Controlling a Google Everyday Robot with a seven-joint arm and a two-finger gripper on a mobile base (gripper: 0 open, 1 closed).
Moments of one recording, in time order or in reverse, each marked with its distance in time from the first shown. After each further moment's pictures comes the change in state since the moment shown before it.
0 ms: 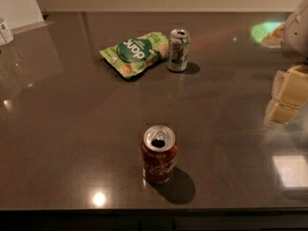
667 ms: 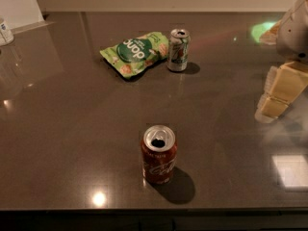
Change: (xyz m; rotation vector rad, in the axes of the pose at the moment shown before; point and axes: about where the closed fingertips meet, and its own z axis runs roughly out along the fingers) arm -0.006 -0.011 0.005 0.027 -0.023 0.033
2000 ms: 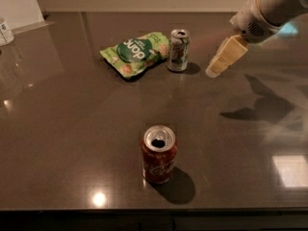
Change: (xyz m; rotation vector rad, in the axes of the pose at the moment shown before) arm -0.059 -0.129 0.081 0.094 -0.259 0.181
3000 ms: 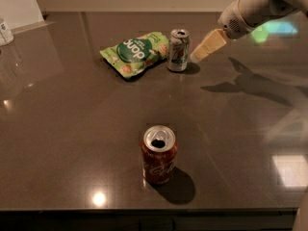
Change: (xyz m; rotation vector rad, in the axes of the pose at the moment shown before) arm -0.024 -0.061 0.072 -0.029 -0.139 0.150
